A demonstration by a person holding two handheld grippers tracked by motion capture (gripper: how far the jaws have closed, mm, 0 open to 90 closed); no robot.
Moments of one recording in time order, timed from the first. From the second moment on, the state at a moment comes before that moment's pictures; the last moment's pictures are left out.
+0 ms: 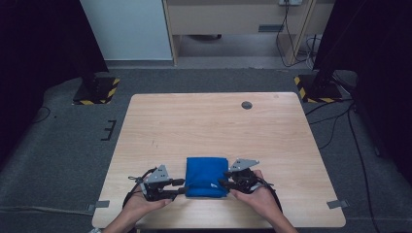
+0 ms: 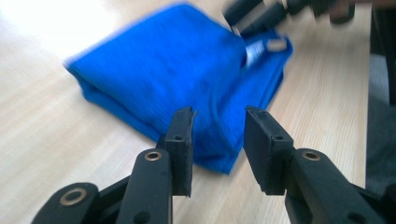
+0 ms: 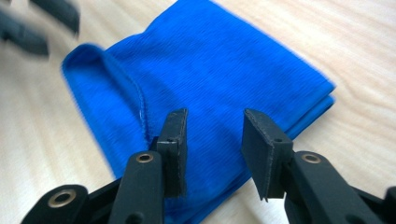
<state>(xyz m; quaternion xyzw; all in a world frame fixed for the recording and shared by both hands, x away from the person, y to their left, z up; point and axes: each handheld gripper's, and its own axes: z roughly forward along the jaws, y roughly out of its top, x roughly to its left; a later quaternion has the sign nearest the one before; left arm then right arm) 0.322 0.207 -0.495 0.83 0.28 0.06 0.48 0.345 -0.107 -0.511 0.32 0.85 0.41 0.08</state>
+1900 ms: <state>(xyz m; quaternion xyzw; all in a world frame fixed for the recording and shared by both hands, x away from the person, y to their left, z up) 0.385 0.227 -0.486 0.84 0.36 0.16 0.38 0.392 -0.132 -0.475 0.35 0.82 0.42 0.14</state>
